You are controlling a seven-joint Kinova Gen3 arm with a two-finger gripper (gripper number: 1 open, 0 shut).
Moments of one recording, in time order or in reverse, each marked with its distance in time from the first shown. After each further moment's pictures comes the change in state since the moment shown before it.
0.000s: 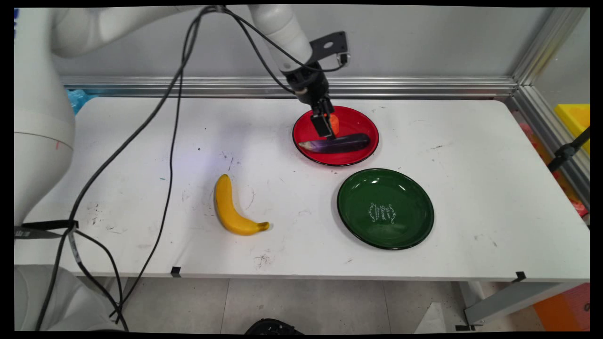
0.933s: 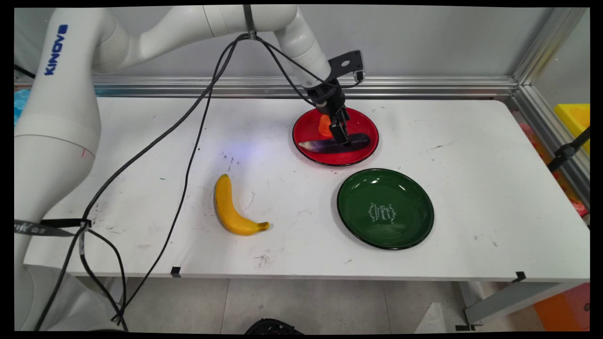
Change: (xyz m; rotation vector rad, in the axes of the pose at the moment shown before) arm 0.008 -0.032 0.072 0.001 0.036 0.002
